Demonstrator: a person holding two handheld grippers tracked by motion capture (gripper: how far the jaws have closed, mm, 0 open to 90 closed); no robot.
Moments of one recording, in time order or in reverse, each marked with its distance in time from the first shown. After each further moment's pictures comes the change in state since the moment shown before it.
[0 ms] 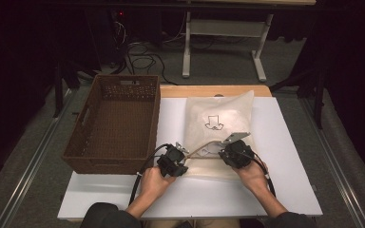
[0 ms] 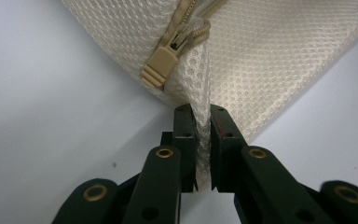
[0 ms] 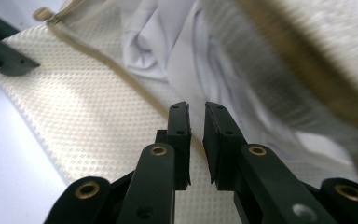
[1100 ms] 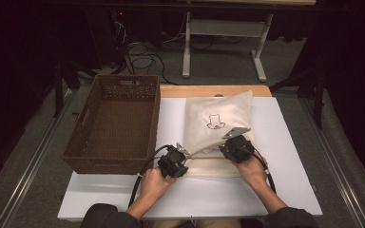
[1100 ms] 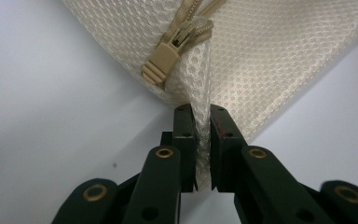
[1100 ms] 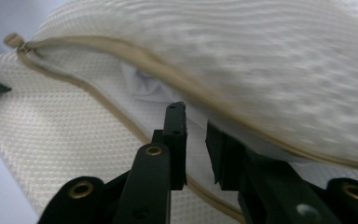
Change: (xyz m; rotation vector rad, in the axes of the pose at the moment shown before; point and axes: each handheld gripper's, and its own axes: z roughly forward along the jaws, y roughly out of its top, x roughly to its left) left arm -0.004 -0.002 0.001 -0.005 0.032 0.022; right arm -0.009 0.010 0.003 -0.035 -0.050 0.000
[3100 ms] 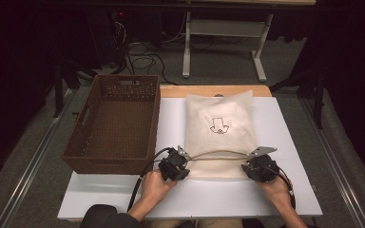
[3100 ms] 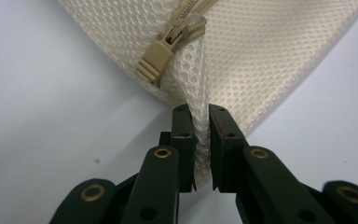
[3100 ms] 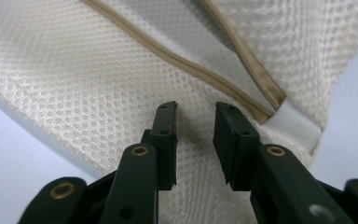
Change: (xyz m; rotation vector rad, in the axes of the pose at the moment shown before) left arm -0.012 -0.003 -0.002 0.000 -0.022 0.027; right arm -0.025 -0.088 -0.019 0.080 -0.026 0.114
